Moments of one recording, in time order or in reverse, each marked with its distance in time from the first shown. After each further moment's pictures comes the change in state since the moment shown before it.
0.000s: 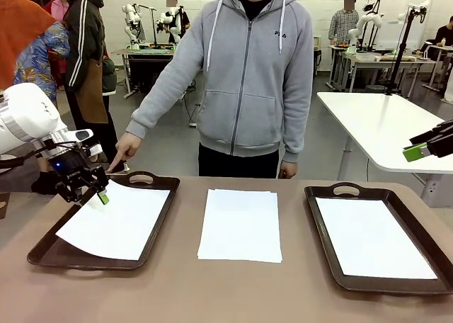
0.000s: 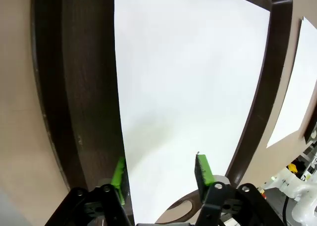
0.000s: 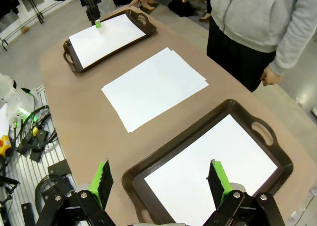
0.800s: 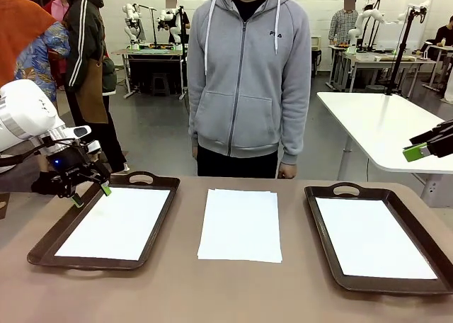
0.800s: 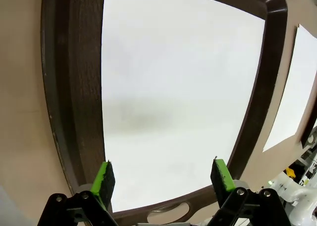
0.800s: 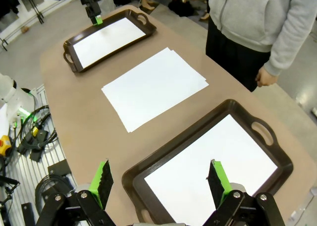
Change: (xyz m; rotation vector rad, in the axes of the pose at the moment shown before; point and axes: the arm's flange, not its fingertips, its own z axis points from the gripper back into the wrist) left arm 0.001 -0.001 0.007 -0.011 -0.030 0.008; right arm 0.000 0.000 0.000 0.000 0.000 0.000
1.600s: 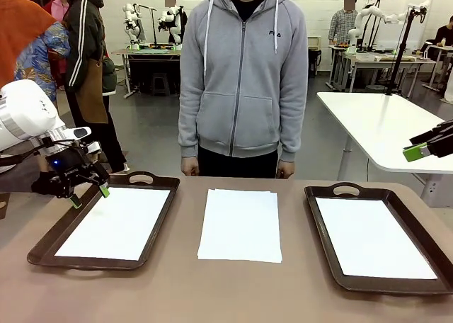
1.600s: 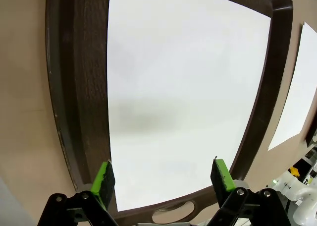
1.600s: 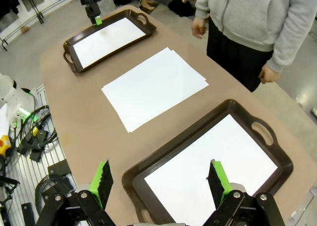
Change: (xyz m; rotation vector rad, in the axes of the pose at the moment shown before) left arm 0.000 0.002 -0.001 0.022 0.009 -0.009; right arm 0.000 0.000 0.000 0.000 0.000 0.000
